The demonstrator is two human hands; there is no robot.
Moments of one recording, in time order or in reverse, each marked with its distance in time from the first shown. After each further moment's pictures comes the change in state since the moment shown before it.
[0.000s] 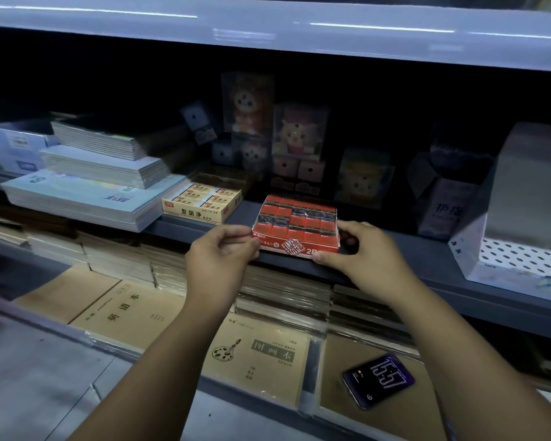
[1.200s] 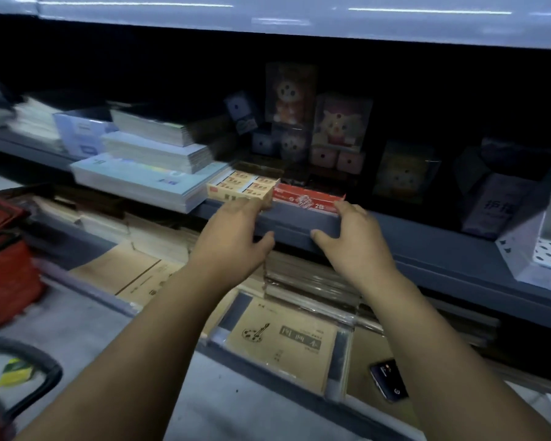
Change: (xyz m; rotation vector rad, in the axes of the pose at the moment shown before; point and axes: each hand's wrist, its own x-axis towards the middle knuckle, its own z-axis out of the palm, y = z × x) left_hand 0.011 0.027 -0.054 0.995 -0.185 0.409; right_hand 0.006 -0.063 0.056 -0.210 0.039 0.022
